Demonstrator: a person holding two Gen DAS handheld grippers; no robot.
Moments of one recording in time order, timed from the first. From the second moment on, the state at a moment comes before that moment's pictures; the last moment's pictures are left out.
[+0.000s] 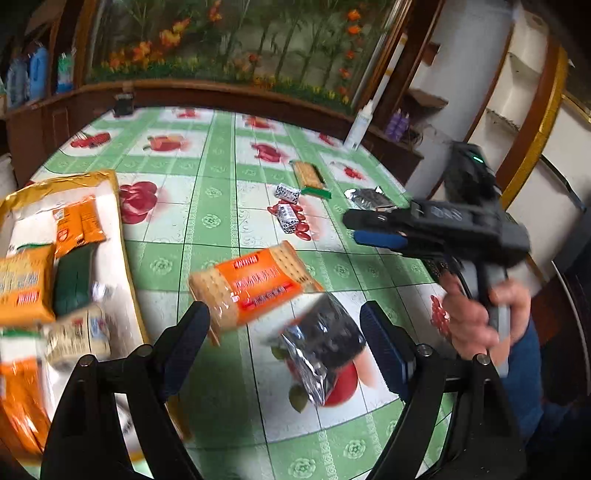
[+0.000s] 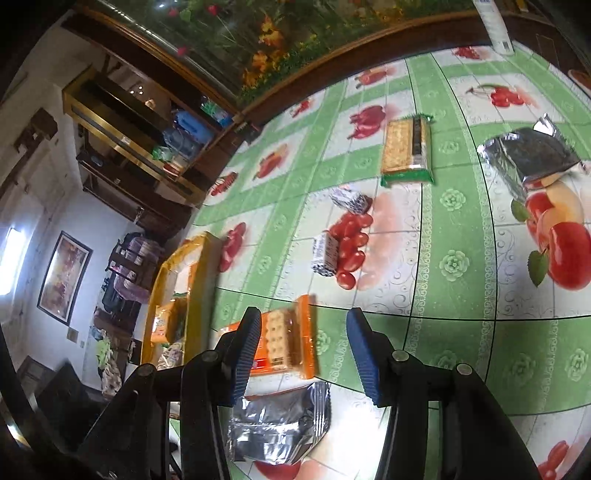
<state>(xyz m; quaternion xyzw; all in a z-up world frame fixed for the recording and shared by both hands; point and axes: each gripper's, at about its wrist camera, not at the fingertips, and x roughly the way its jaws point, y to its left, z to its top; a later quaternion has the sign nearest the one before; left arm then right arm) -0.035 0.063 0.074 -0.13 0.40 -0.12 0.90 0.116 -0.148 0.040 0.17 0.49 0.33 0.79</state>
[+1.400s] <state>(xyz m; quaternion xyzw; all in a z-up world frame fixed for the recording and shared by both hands) -0.007 0.063 0.042 -0.09 0.46 -0.03 0.89 0.096 -0.141 0.042 0.14 0.48 0.34 0.80</state>
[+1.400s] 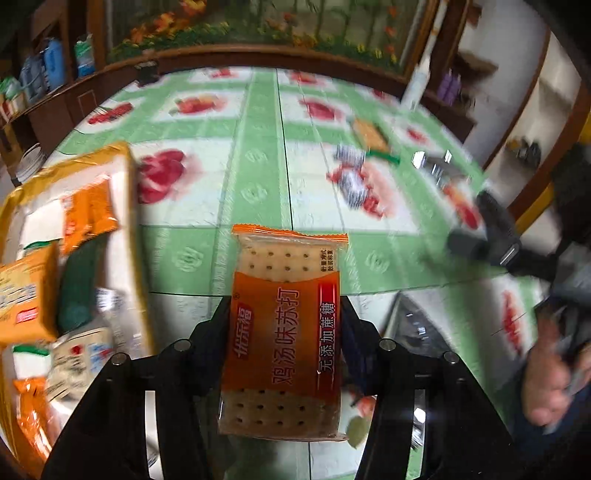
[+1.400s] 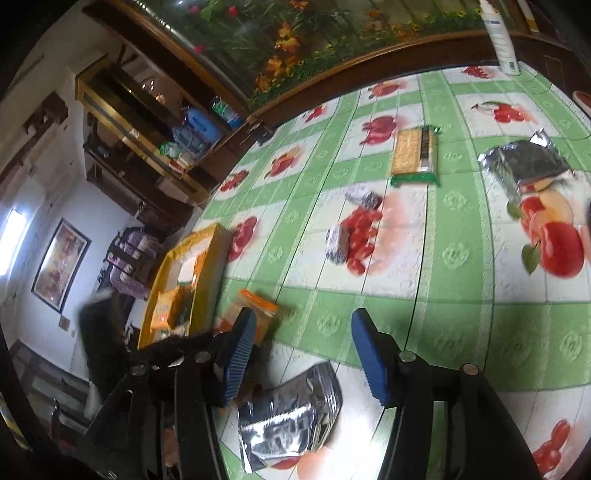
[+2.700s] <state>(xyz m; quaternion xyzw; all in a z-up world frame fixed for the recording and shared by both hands) -0.088 0.113 0.077 -0.16 0.38 -0.04 0.91 -0.058 -0.049 0.012 -0.21 0.45 0.44 0.75</state>
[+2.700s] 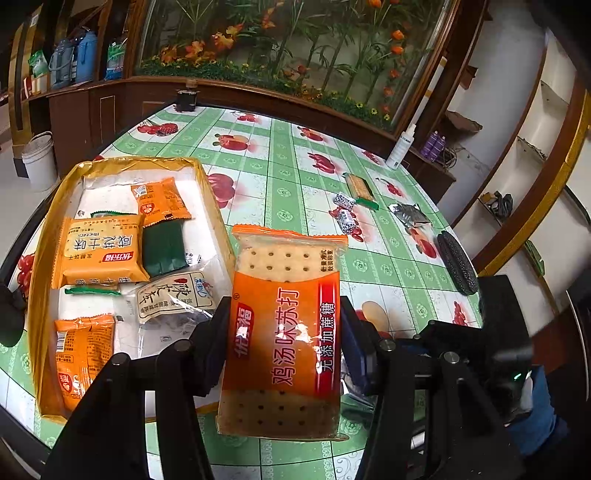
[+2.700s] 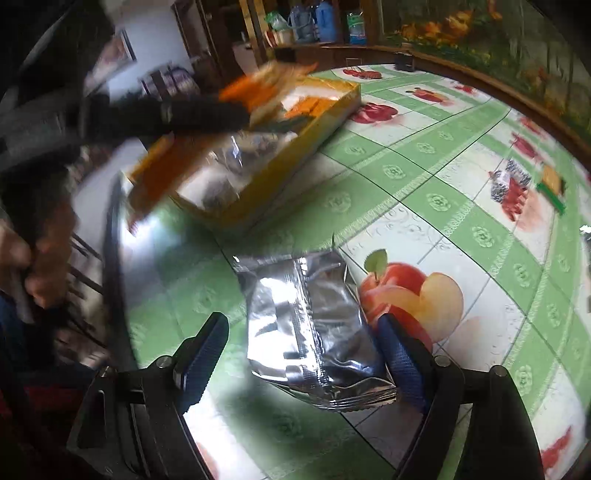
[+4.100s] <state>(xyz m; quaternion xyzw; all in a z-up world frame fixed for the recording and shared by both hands) -0.109 0.206 0.046 -0.22 0.33 0.09 0.91 0.018 0.077 0.067 0.03 0.44 0.42 0.79</state>
